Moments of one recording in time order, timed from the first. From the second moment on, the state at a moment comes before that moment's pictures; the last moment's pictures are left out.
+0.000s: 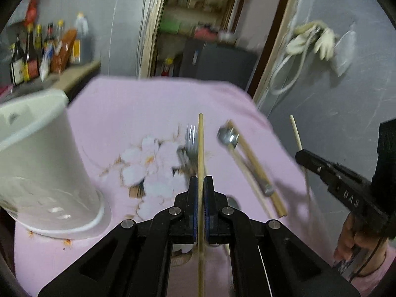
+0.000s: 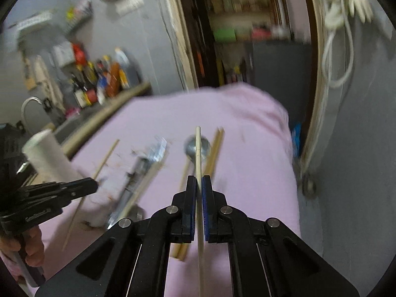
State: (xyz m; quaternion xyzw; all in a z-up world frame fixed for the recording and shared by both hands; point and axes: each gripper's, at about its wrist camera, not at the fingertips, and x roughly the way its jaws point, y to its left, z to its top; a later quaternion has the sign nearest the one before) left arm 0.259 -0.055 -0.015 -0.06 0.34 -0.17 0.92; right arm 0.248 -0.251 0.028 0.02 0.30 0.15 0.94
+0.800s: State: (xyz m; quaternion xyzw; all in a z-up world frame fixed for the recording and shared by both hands) left arm 0.214 0.086 0.124 -0.13 0.02 -0.11 0.98; right arm 0.191 -0.128 0.138 -0.02 0.02 0.24 0.97
